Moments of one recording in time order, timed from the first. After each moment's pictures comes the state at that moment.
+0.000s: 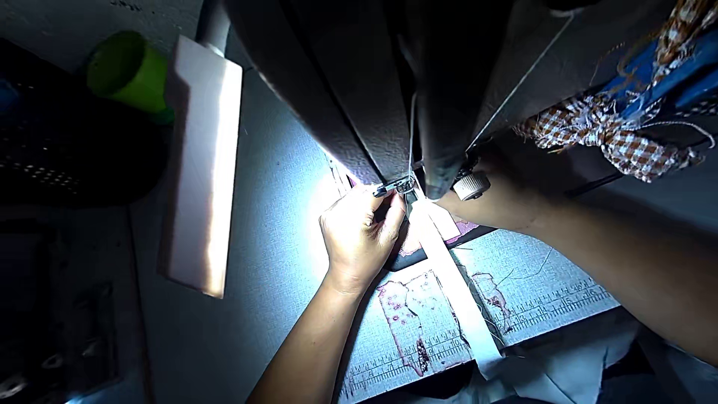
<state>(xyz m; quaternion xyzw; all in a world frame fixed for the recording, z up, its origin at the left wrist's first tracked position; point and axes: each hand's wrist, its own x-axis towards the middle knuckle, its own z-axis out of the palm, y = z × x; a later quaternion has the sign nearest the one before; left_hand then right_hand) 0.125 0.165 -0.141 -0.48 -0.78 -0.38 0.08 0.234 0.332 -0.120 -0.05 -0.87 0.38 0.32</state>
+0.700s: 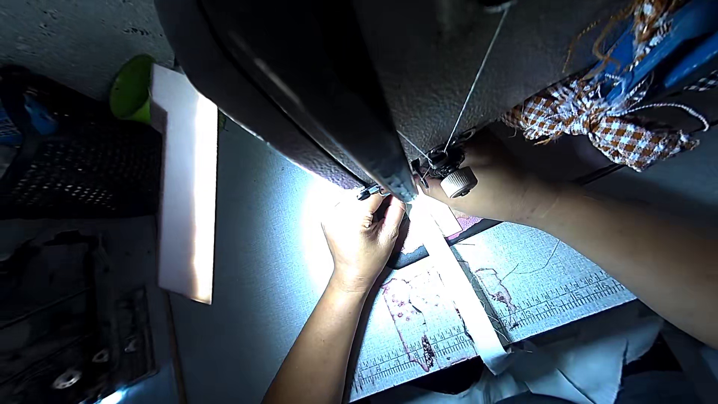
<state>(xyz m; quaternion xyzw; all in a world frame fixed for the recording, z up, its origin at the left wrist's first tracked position) 0.125 0.165 -0.141 -0.47 -0.80 -0.37 0.08 0.225 0.343 -0.129 -0.01 -0.87 0.37 0.32</state>
